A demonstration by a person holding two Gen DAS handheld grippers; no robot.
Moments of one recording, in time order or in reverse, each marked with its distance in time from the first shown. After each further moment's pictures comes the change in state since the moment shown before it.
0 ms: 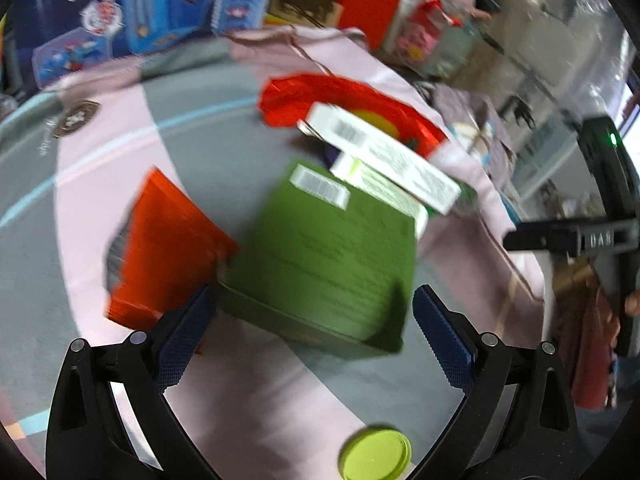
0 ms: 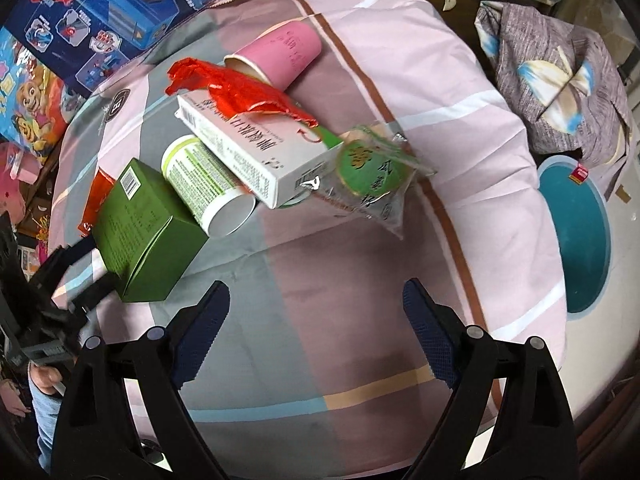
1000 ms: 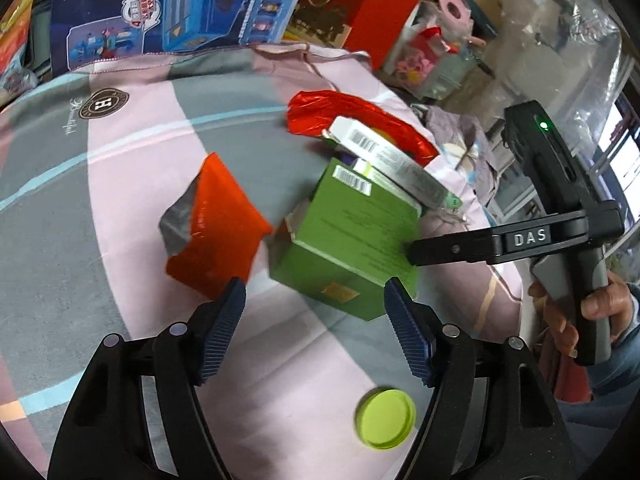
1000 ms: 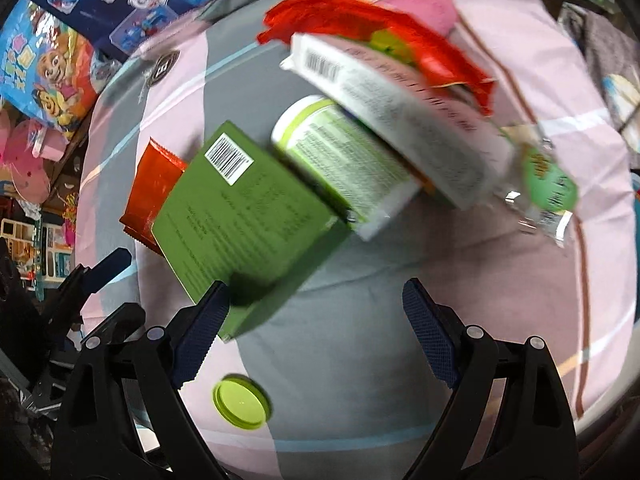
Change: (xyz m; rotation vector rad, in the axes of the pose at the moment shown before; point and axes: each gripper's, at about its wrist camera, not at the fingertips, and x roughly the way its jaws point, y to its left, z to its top) left arm -0.046 0.036 -0.021 -0.071 -0.060 -0.048; right arm 0.050 0.100 0.016 -0.052 0.108 0.122
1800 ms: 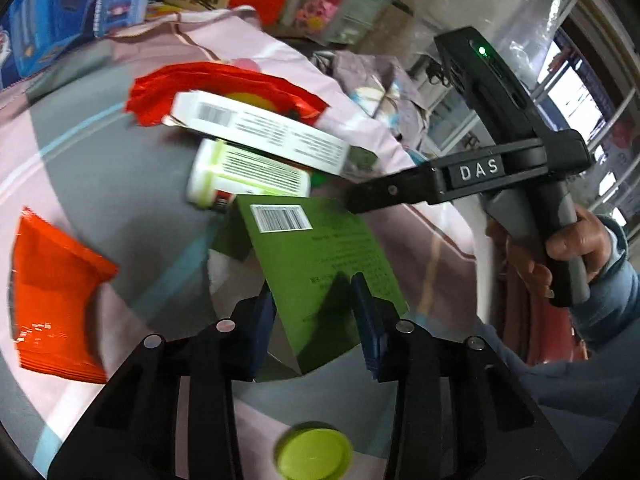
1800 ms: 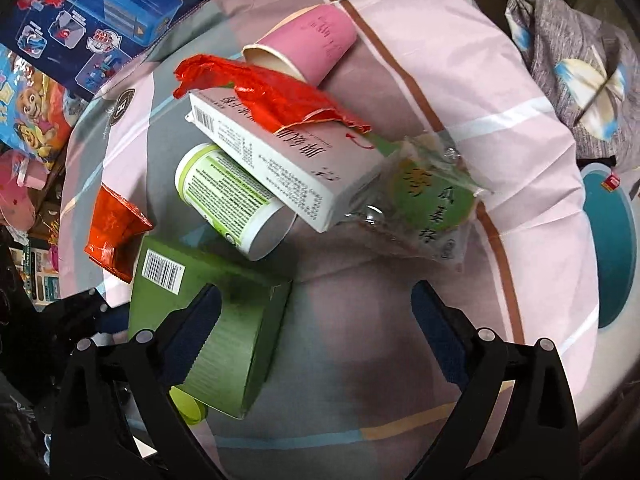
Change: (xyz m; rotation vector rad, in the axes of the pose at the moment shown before) left arm 0.066 -0.073 0.017 0.210 0.169 -0.247; right arm -0.031 -0.082 0.010 0.065 -0.062 -0.056
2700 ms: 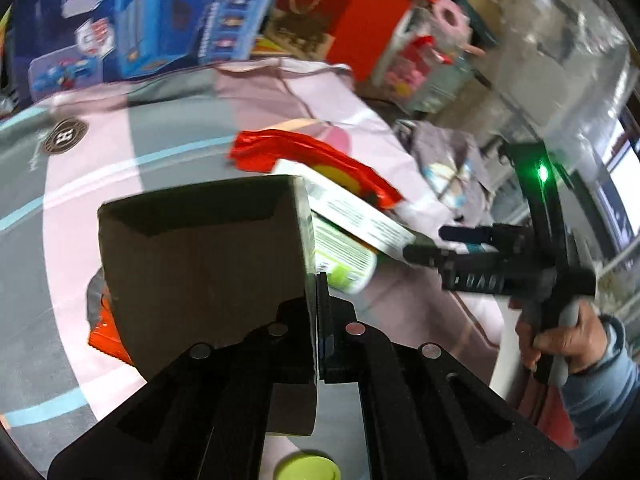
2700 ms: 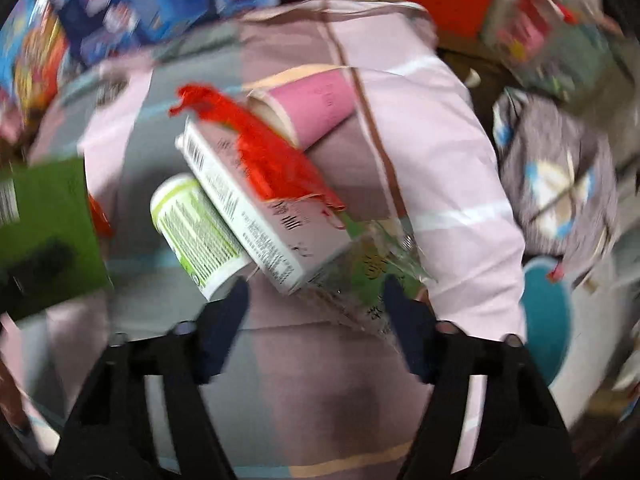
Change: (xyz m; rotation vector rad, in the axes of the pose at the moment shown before) left arm -0.047 0.016 0.023 -0.245 -0.196 0.242; right arm -0.005 0.030 0.015 -0.274 -0.151 -0.255
